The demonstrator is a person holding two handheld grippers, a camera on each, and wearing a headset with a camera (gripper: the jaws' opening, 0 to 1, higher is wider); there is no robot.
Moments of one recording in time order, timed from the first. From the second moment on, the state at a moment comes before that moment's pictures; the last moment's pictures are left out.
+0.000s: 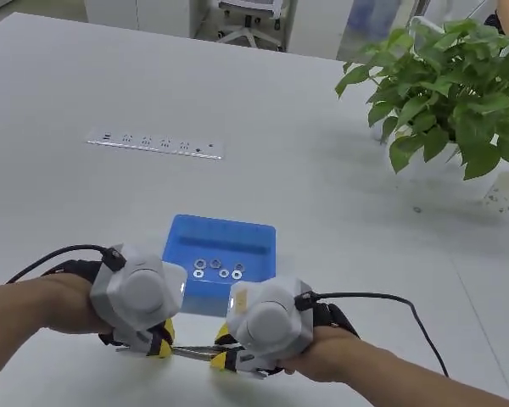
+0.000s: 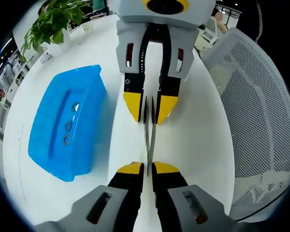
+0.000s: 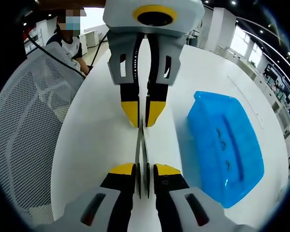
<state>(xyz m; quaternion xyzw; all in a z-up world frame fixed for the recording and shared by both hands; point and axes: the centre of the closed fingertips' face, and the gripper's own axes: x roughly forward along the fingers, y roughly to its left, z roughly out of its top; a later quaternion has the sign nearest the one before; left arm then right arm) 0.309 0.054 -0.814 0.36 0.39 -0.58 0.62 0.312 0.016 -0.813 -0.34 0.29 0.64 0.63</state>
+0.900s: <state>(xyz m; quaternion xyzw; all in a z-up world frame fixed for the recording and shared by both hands) 0.299 0.053 -0.732 0.25 0.34 -0.54 0.73 0.341 -0.044 -0.738 -0.26 0.26 0.55 0.75</state>
